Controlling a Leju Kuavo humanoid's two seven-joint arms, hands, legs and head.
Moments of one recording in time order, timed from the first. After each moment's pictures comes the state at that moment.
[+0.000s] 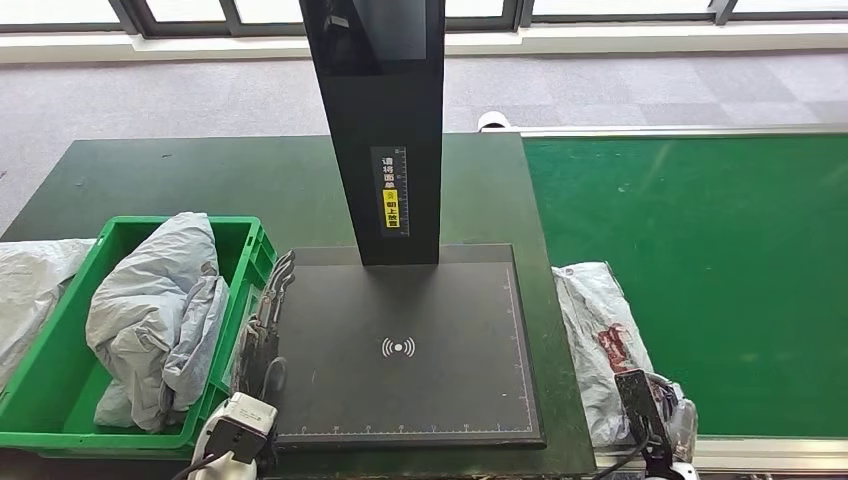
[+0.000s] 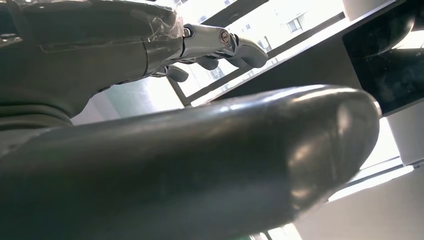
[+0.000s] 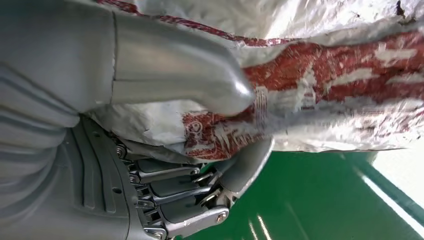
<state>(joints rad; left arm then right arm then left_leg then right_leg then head) 0.14 -0.25 -0.09 -1.65 -0.46 0.03 -0.67 -0.06 0.21 -0.57 -0.87 0.79 -0.21 -0.45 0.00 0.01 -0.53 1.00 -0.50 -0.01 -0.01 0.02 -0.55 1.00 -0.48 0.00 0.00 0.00</state>
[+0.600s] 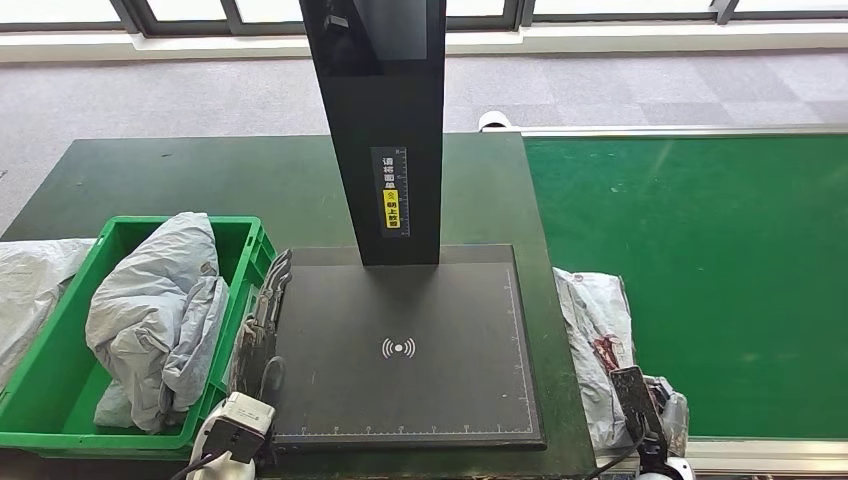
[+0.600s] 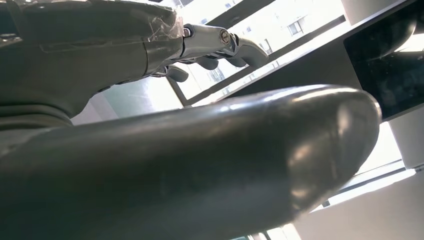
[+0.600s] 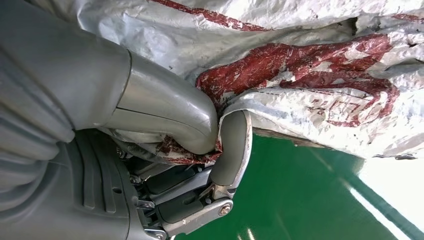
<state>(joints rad) 0.14 -0.25 -0.09 -1.66 -0.46 0.03 -0.67 -0.07 0.20 -0.54 -0.87 0.74 -0.18 -0.48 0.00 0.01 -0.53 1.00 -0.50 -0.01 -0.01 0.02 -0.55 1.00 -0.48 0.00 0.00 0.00</state>
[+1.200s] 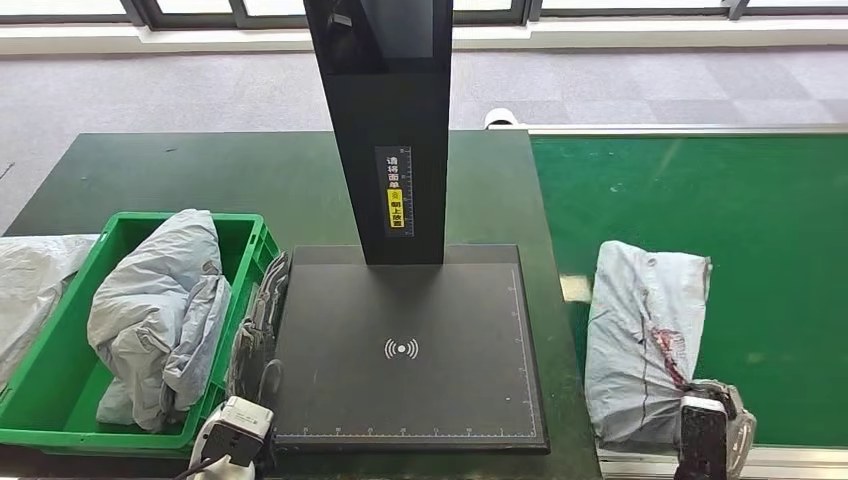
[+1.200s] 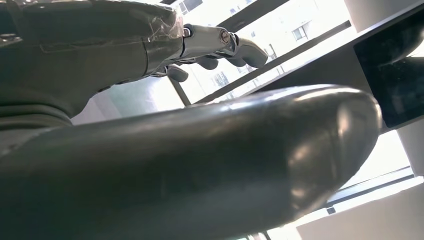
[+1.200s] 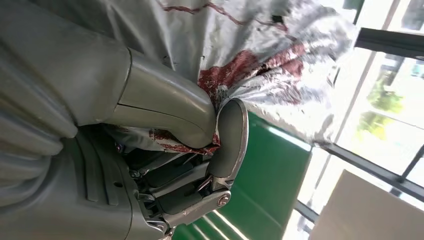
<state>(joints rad) 0.15 -0.25 -0.09 -1.65 -0.46 0.05 -0.69 0.13 0.26 -0.49 -1.30 0.37 -0.29 -0.70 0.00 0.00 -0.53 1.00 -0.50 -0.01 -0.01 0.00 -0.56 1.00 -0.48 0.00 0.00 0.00</state>
